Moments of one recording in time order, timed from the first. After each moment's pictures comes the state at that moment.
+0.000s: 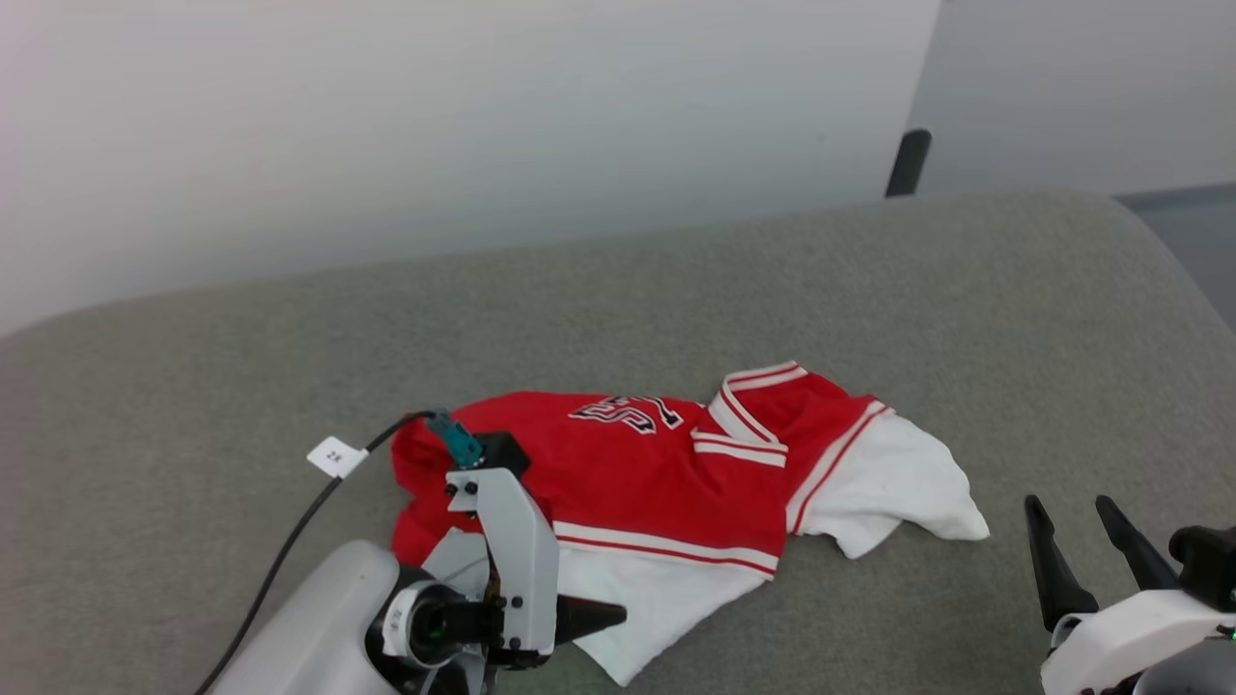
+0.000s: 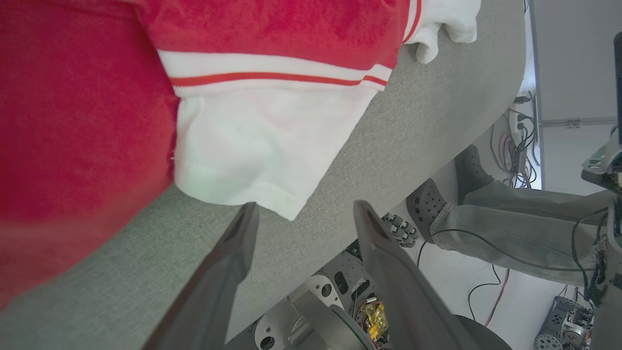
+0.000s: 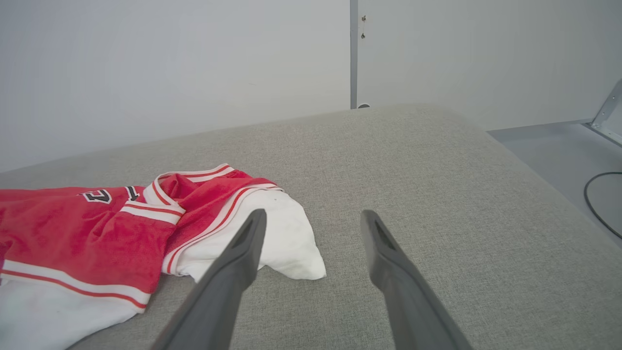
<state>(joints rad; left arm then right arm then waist) -0.46 0.34 -0.59 0.26 -1.08 0.12 0.93 -0.01 -0.13 -0.09 0.08 0.26 0.13 0.10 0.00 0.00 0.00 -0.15</state>
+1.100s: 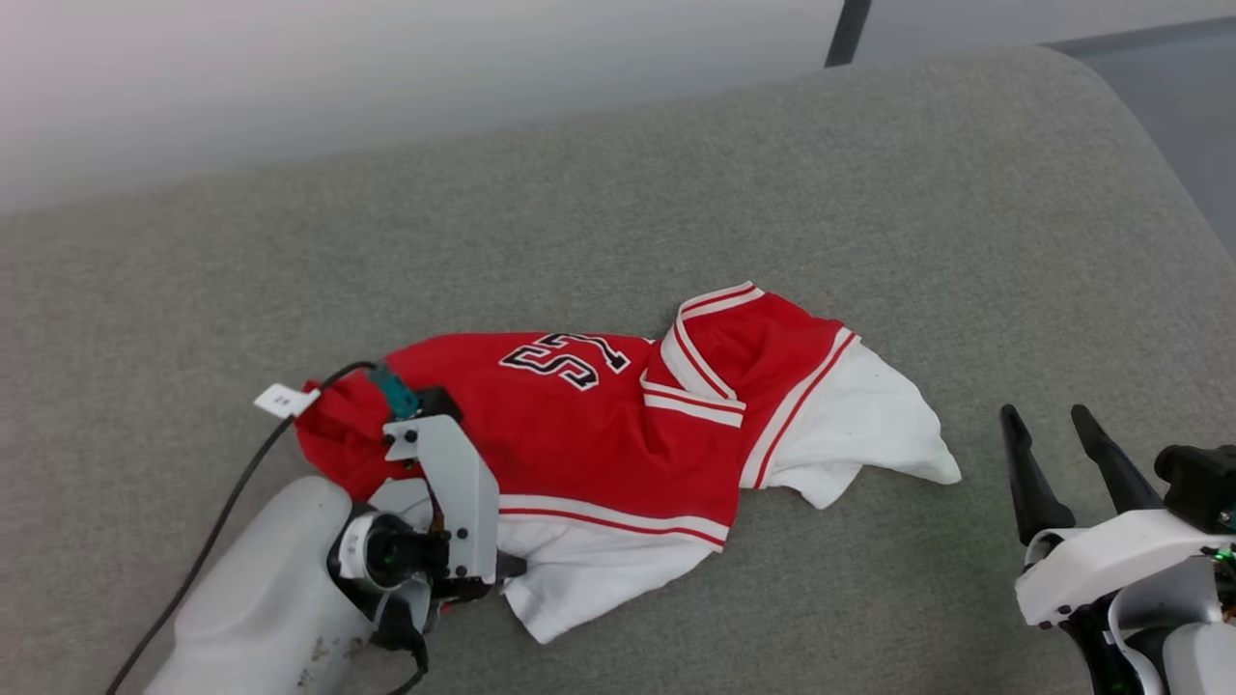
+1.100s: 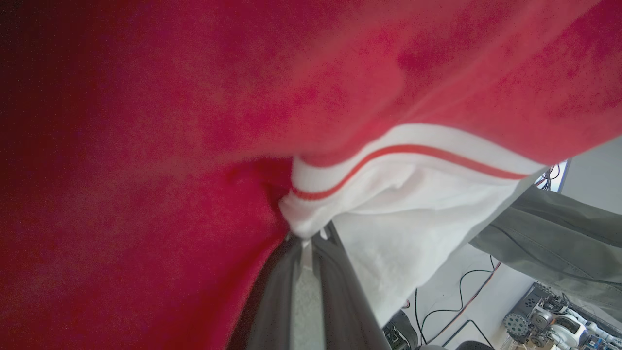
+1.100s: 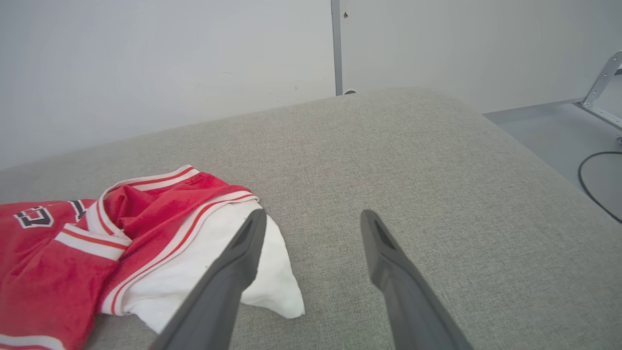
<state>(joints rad) -0.60 0.34 -0.59 0.54 -1.05 0.13 0.97 -0.18 -0.13 -0.04 0.16 0.31 0.13 0.03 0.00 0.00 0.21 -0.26</state>
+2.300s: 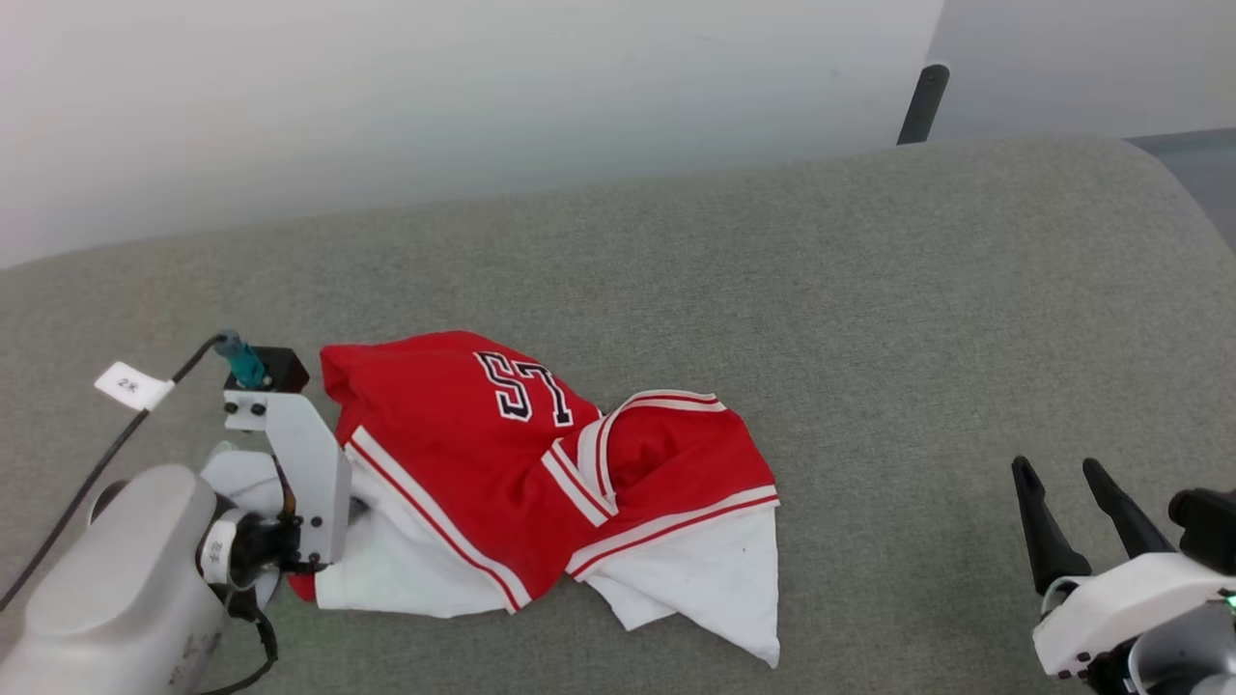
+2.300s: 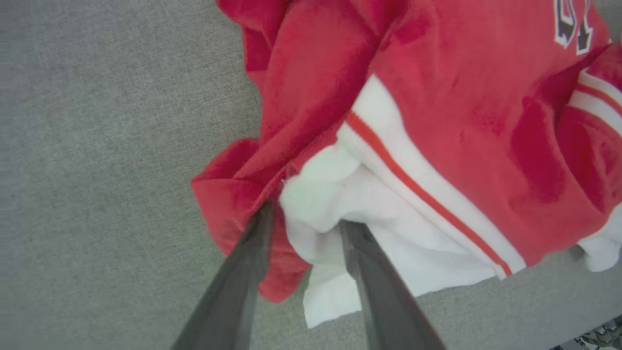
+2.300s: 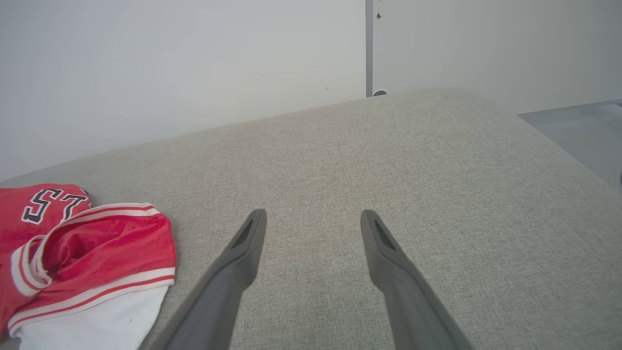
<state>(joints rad) -0.64 0.57 -0.60 0.55 -0.86 0.04 0.76 -0.08 -0.13 -0.07 0.08 0.33 0.13 0.12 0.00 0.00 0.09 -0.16</state>
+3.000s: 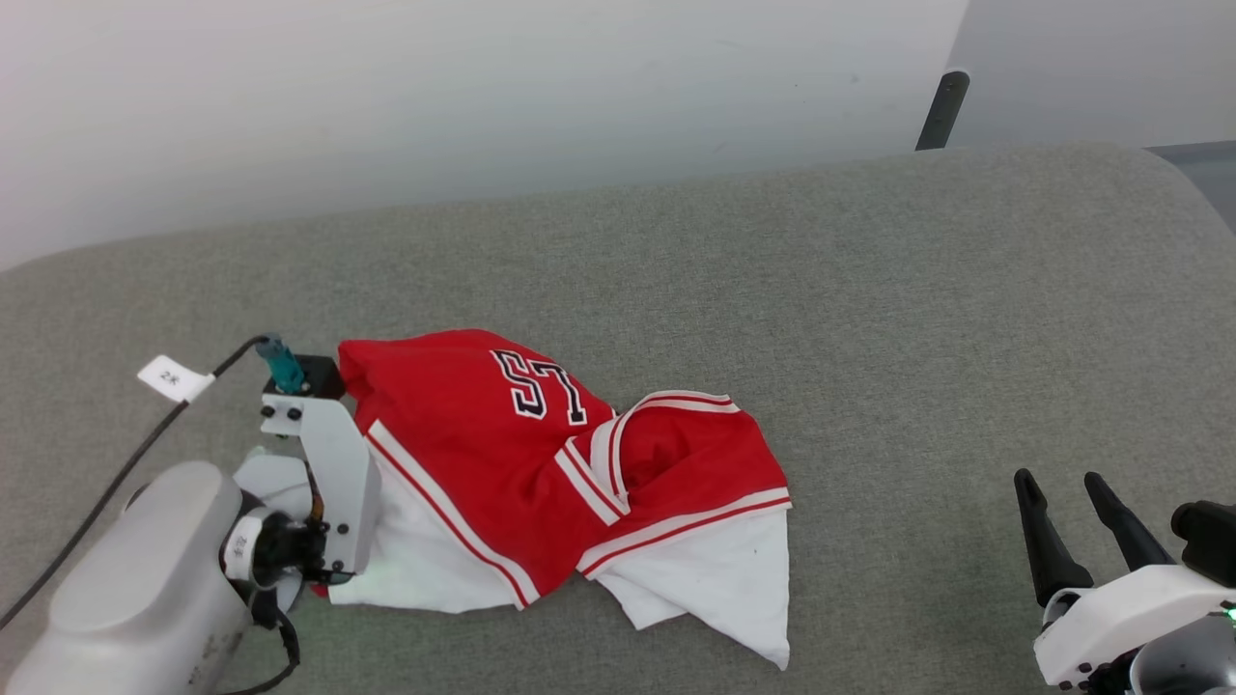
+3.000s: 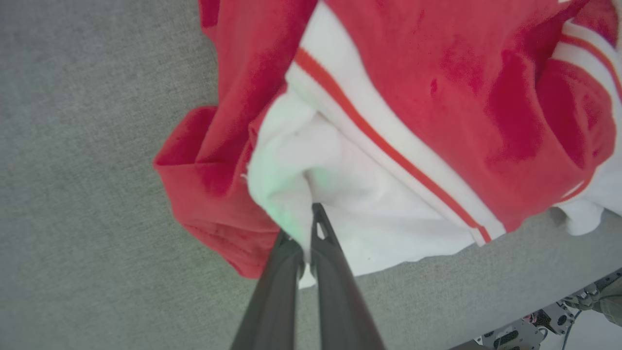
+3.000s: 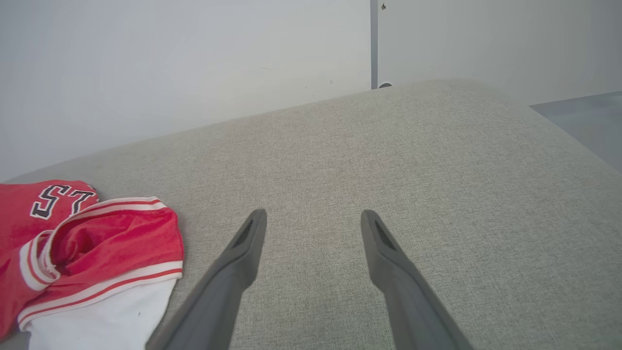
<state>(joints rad) -0.65 0.55 -0.64 0.53 -0.88 0.04 0.84 -0.05 -0.12 -0.08 0.07 0.33 0.13 0.12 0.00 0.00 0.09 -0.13</state>
